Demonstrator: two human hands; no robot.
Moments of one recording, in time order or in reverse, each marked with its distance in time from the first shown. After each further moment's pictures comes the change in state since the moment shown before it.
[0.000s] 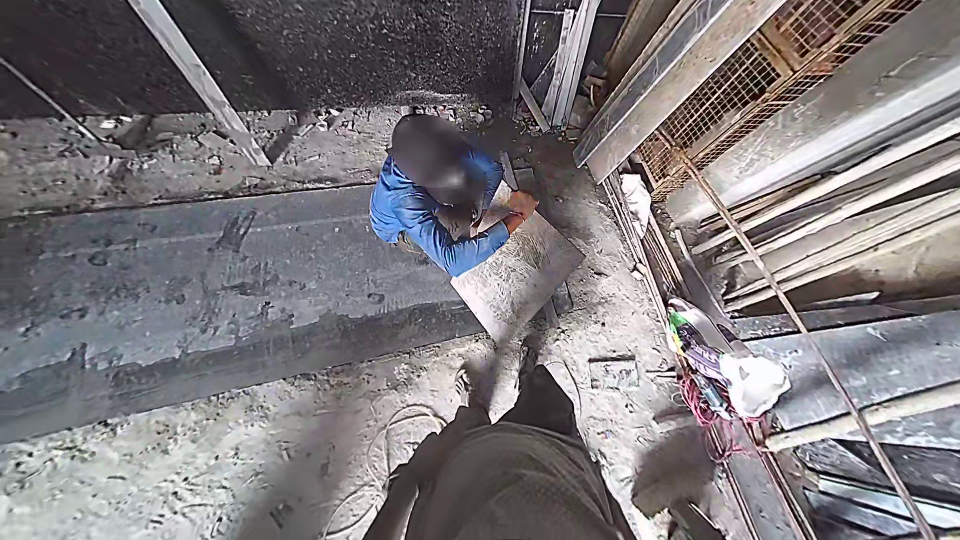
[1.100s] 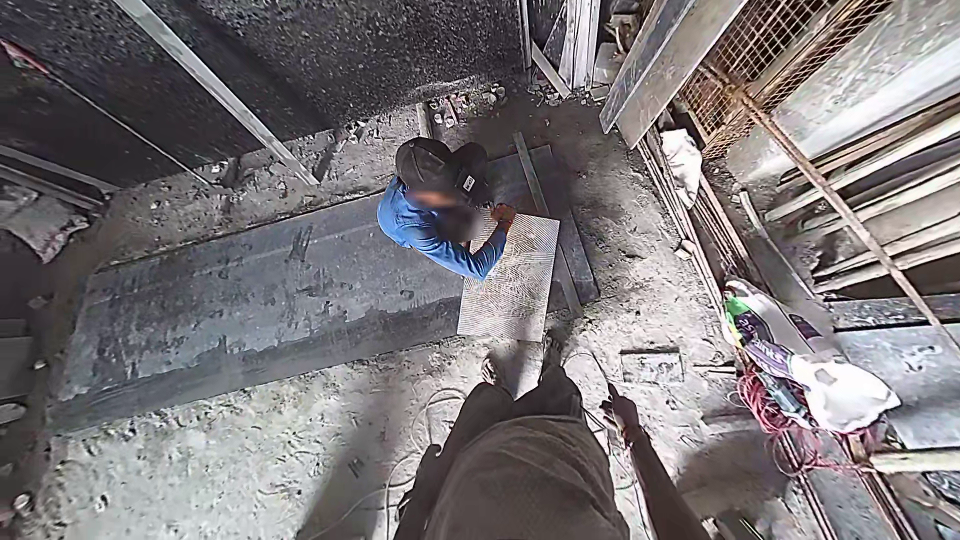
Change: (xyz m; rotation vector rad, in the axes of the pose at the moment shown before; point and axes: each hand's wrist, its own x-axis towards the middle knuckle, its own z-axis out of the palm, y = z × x) left_hand 0.066 0.040 0.100 -0.208 0.436 -0.392; right_hand 0.413 0.019 -0.118 0.475 0.103 -0.072
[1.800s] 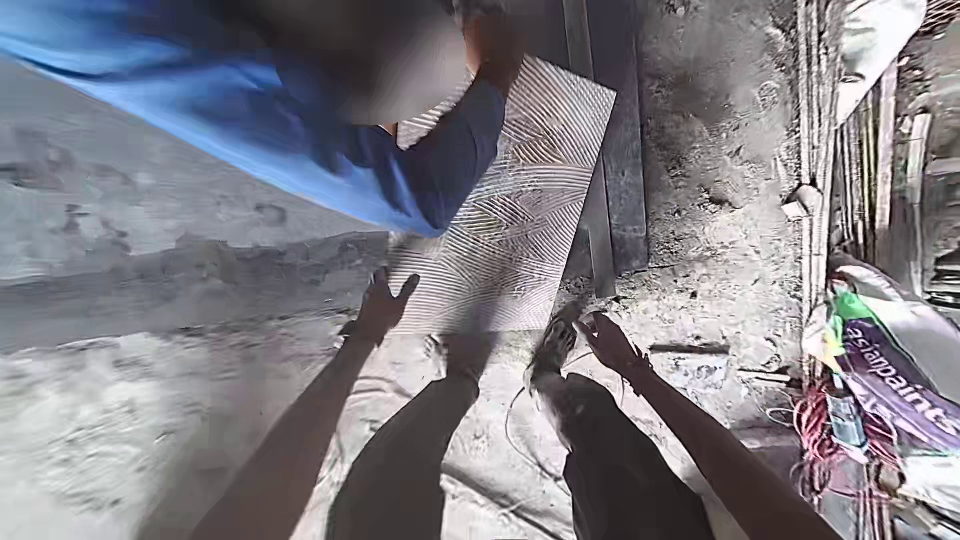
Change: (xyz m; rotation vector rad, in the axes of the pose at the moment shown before) left_hand 0.574 0.195 0.031 0.065 0.190 0.355; right_hand 0.397 -0.088 0.210 -1.096 -0.215 -0.609
